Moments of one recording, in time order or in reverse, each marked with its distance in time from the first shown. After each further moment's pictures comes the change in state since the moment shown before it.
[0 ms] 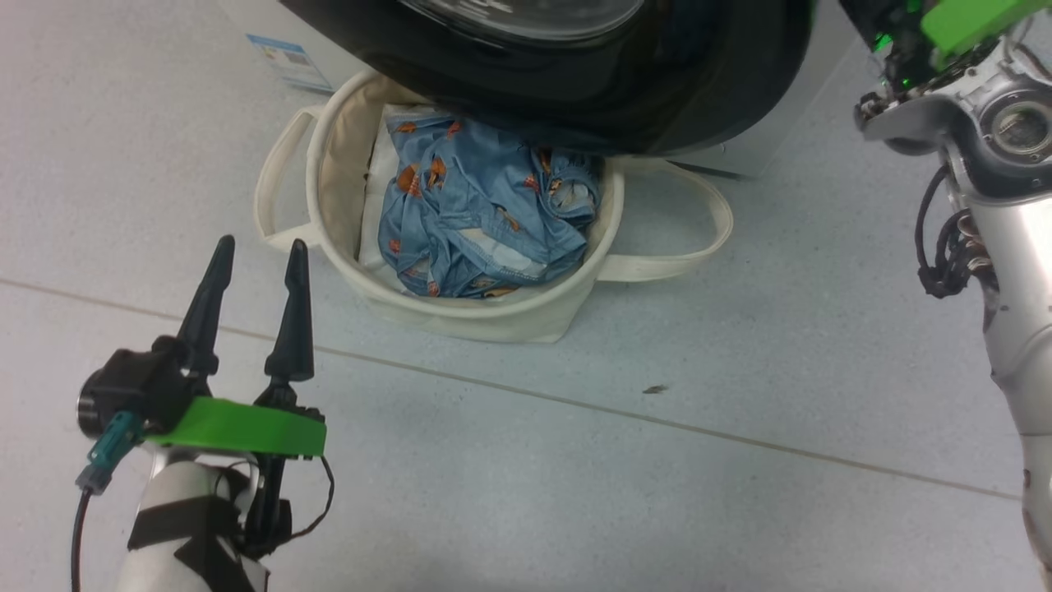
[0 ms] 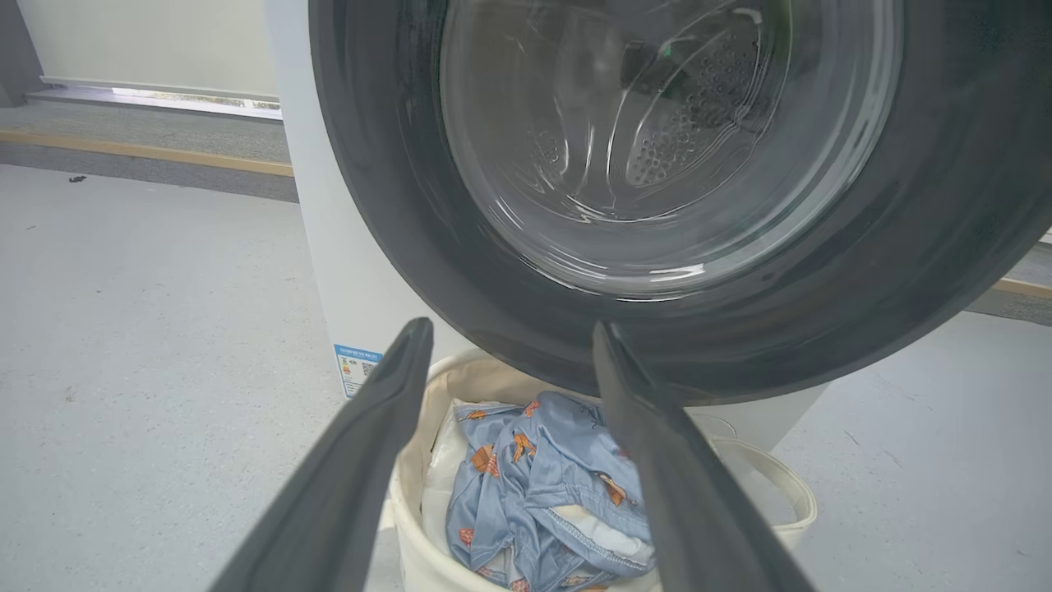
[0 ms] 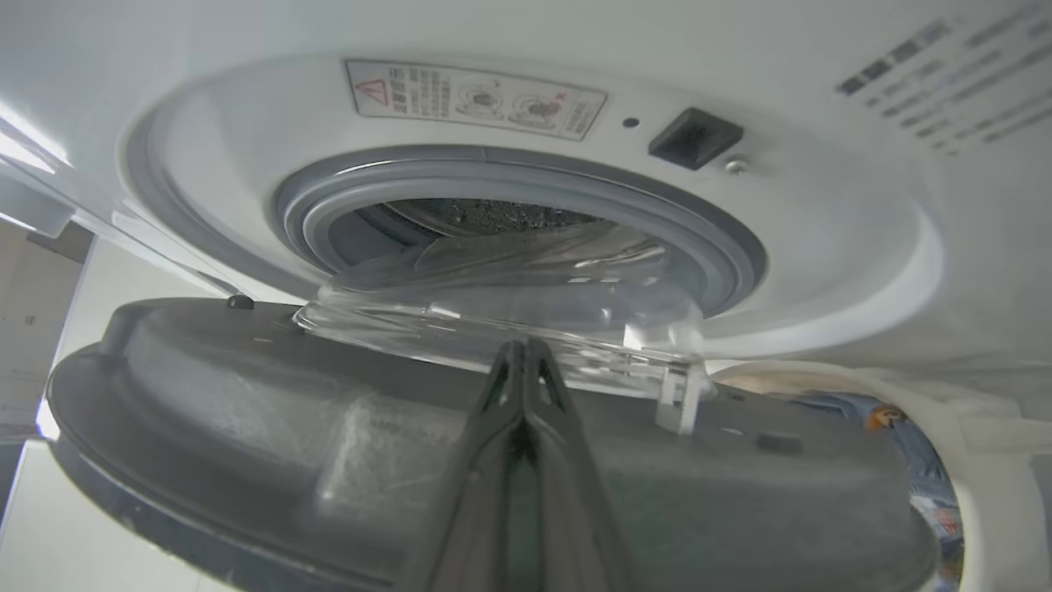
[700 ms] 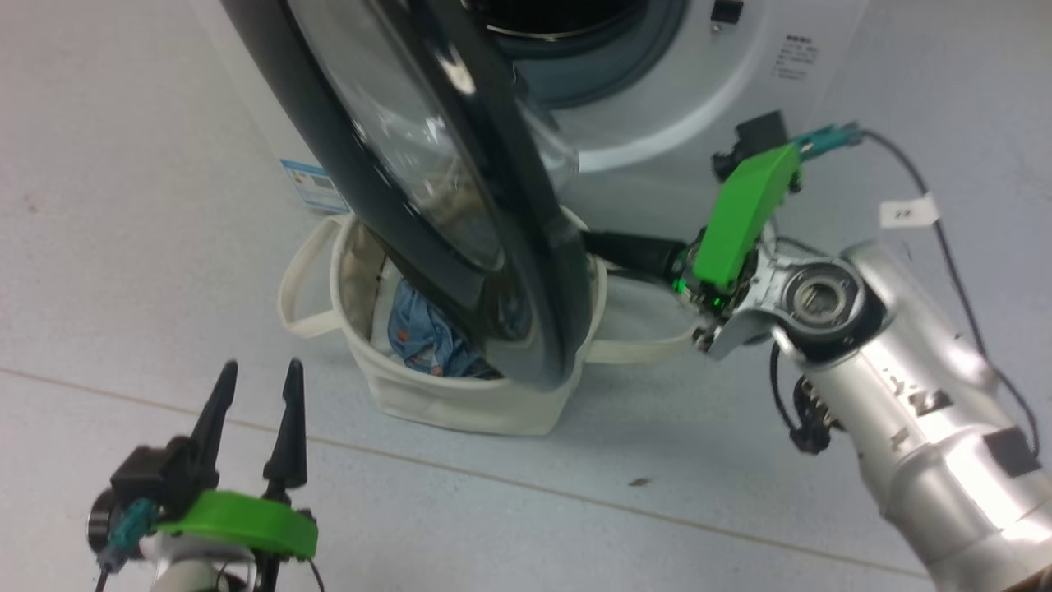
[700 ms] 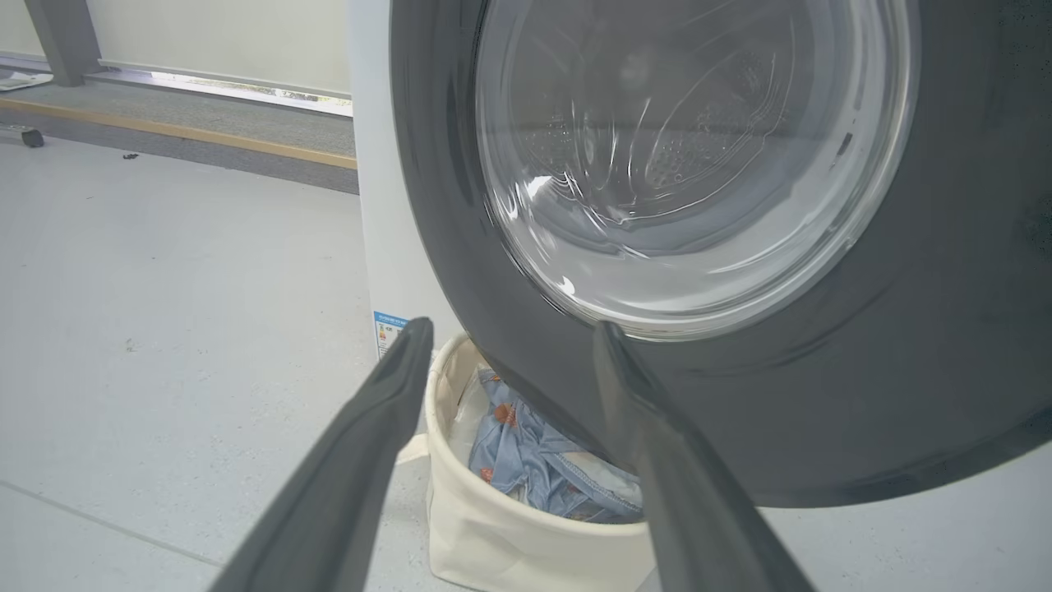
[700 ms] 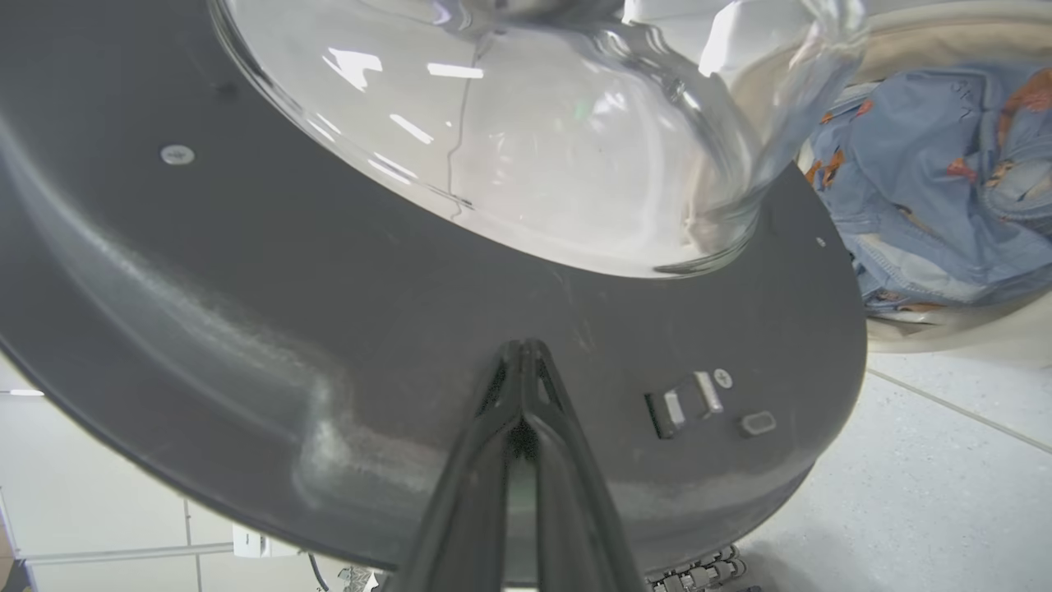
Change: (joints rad) left arm 0.150 0.001 0.042 0.097 0.011 0.000 0.000; right arm 0.197 0.082 0.282 -0.025 0.002 0.000 0.297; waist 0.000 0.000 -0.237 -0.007
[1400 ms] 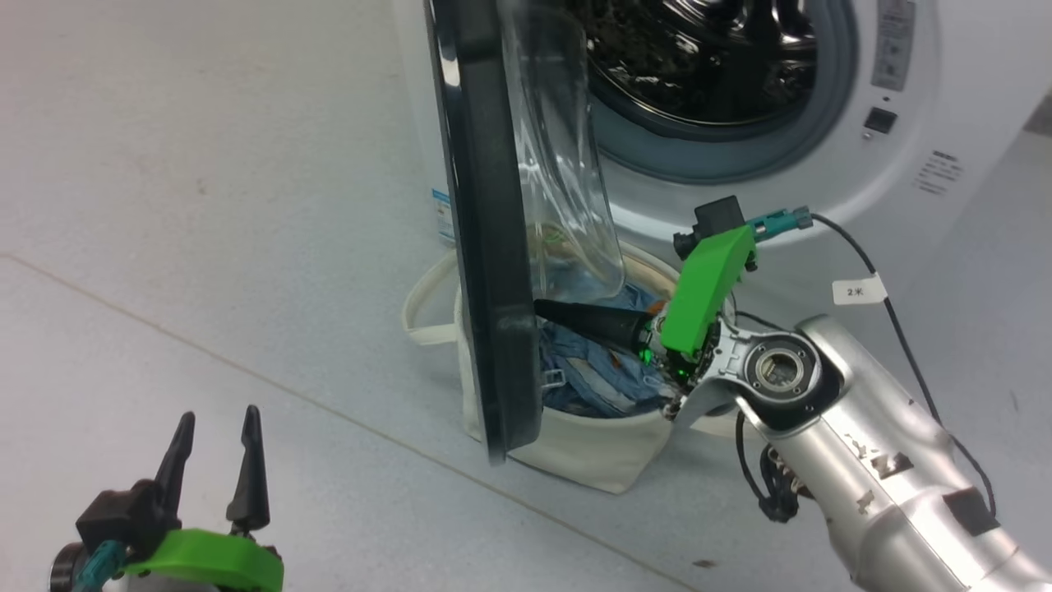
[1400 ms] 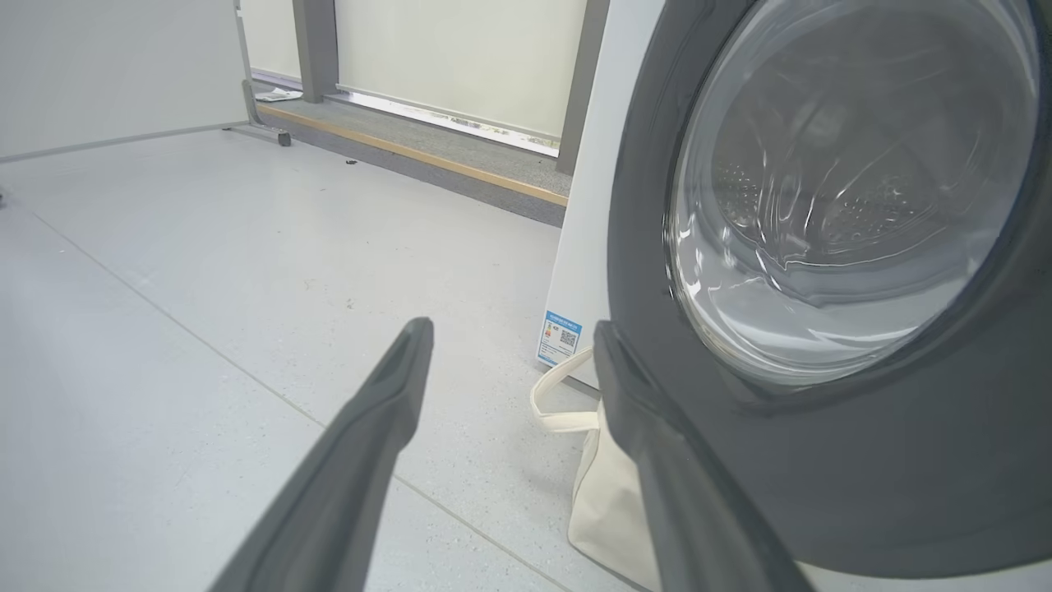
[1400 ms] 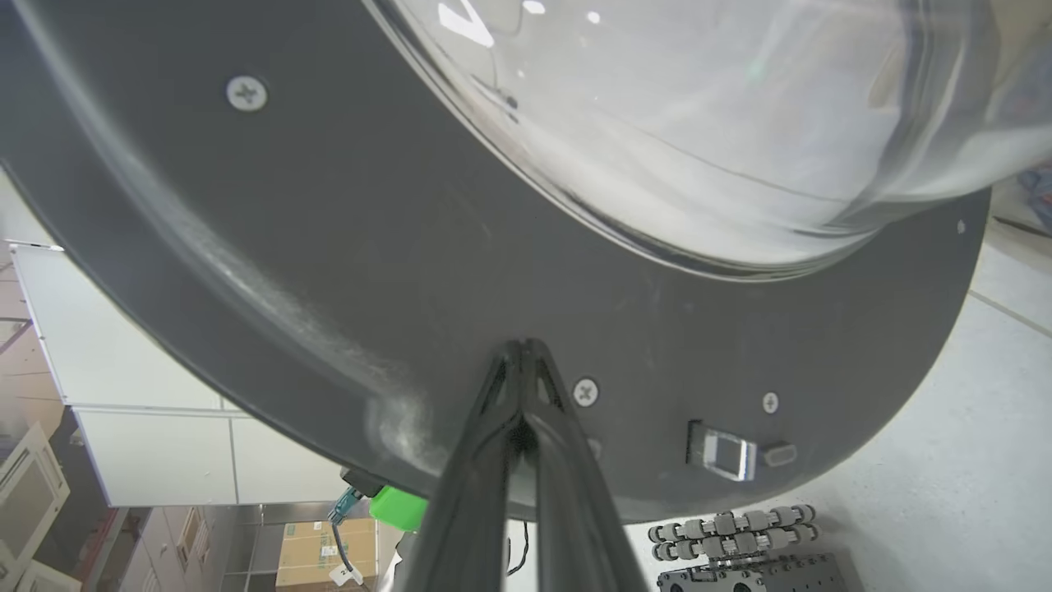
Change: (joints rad) left arm 0.066 0.004 0.094 0.035 0.025 0.001 0.000; right arm 0.121 0.052 0.021 -0.026 0.010 0.000 -0.033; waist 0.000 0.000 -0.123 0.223
